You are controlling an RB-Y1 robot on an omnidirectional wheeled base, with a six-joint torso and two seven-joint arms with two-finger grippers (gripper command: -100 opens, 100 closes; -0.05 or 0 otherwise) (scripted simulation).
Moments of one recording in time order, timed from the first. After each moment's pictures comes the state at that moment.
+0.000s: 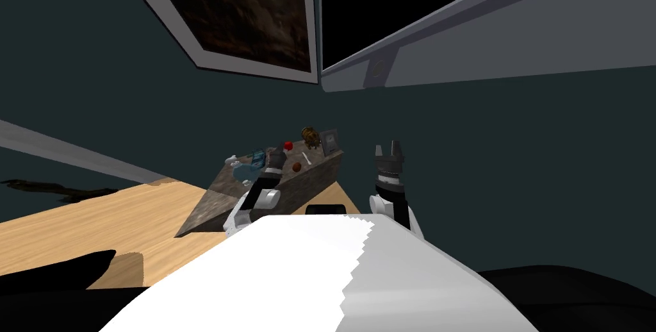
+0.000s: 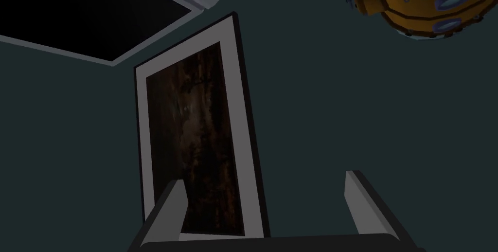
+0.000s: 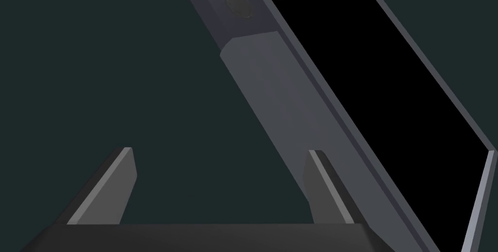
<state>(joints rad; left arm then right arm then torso) 0.37 0.26 -0.01 -2.18 0.13 -0.15 -0.24 0.53 0.00 -0.02 -2.33 0.07 -0.49 -0.14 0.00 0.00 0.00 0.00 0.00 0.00</state>
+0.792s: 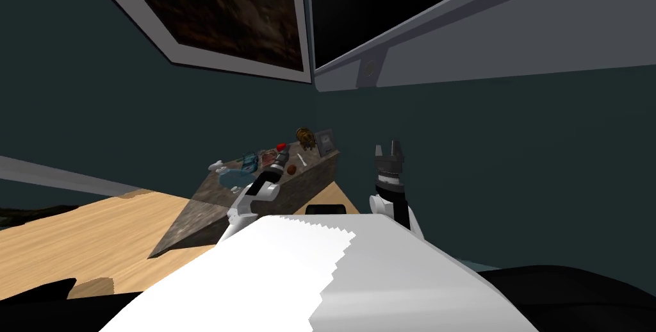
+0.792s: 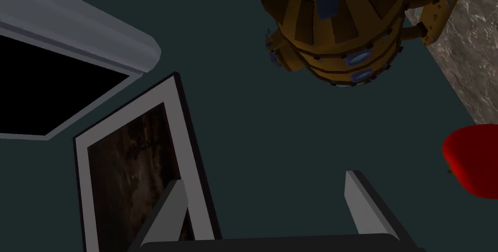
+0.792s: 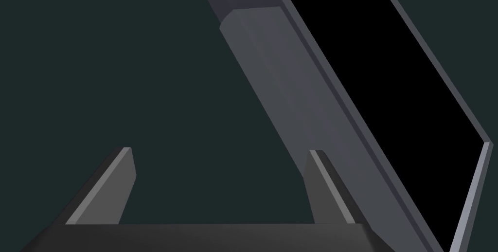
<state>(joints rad) 0.27 0.34 0.01 -2.08 0.19 0.08 -0.31 0.53 0.00 -0.02 -2.33 0.07 -0.49 -0.14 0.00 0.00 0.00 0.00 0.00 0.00</state>
